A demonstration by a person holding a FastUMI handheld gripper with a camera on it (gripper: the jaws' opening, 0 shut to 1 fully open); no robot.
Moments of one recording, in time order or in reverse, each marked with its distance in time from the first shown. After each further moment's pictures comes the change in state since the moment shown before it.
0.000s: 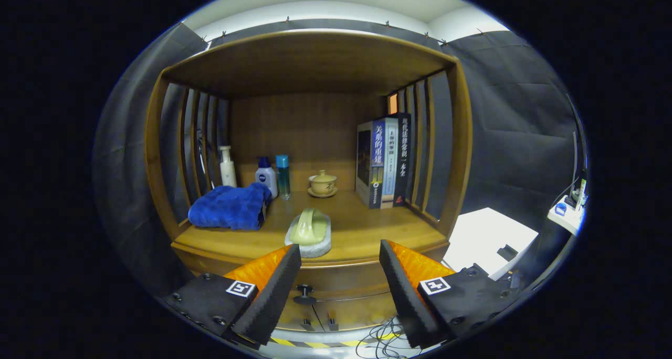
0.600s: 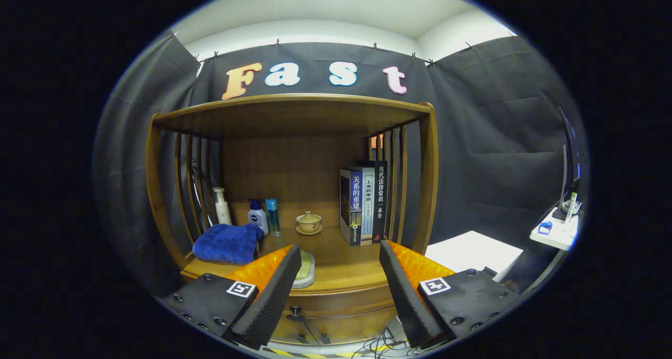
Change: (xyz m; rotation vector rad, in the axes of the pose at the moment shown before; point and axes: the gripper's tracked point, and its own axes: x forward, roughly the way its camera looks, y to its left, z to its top) arm -0.037 -0.022 0.078 0.007 -0.127 -0.038
